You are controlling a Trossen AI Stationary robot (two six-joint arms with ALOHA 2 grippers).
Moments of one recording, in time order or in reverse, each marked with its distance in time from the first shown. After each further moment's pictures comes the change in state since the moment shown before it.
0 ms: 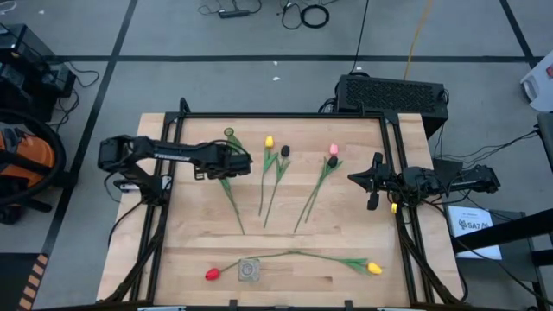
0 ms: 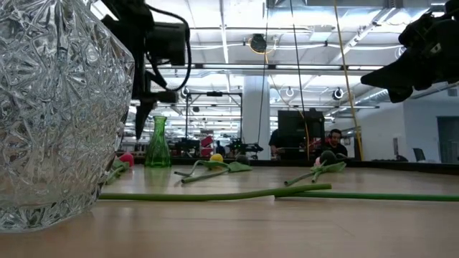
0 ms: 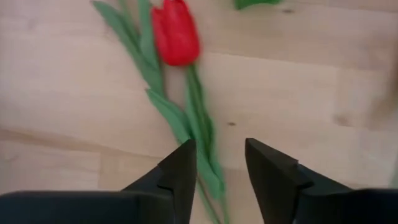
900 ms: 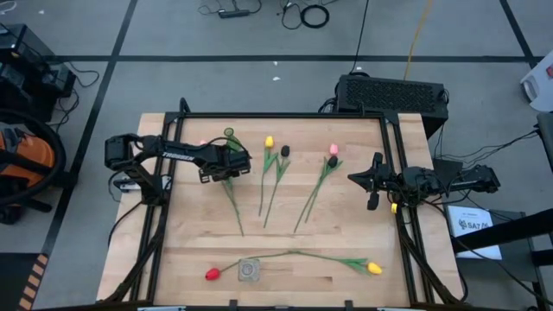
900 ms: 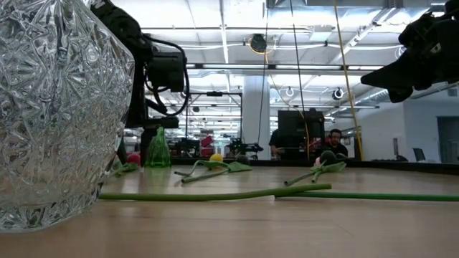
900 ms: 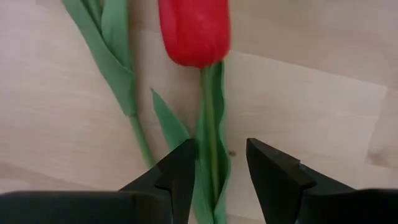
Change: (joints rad) left arm 0.079 0.046 -0.159 0.312 0.082 0.000; right arm 0.000 0.000 0.000 0.000 0.000 0.000
